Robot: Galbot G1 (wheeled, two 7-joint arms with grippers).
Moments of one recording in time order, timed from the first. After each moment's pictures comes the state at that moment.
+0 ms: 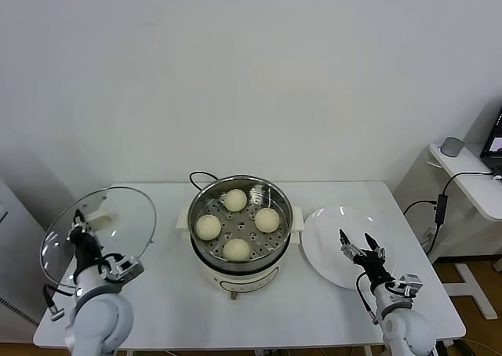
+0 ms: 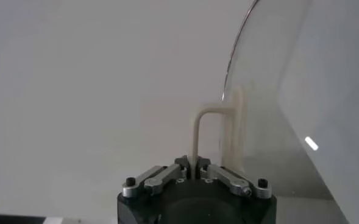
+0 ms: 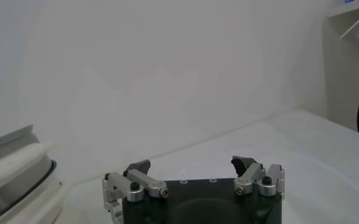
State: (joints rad) left arm 1.26 -1.39 -0.53 -2.04 1.43 0.68 0.20; right arm -1.23 1.36 0.73 1.56 0.53 -0.07 -0.27
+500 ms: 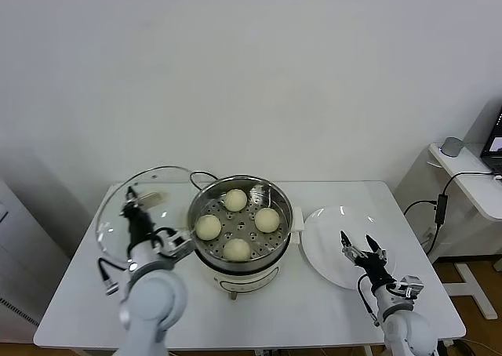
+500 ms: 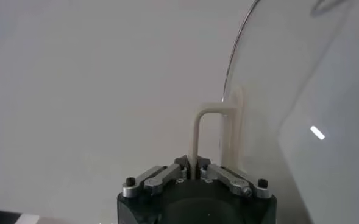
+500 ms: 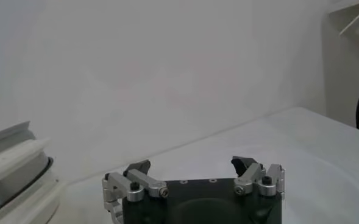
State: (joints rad) left arm 1.11 -1.53 -0.28 -2.07 1.64 0.74 0.38; right arm -1.24 1.36 0.74 1.55 0.53 -0.07 -0.27
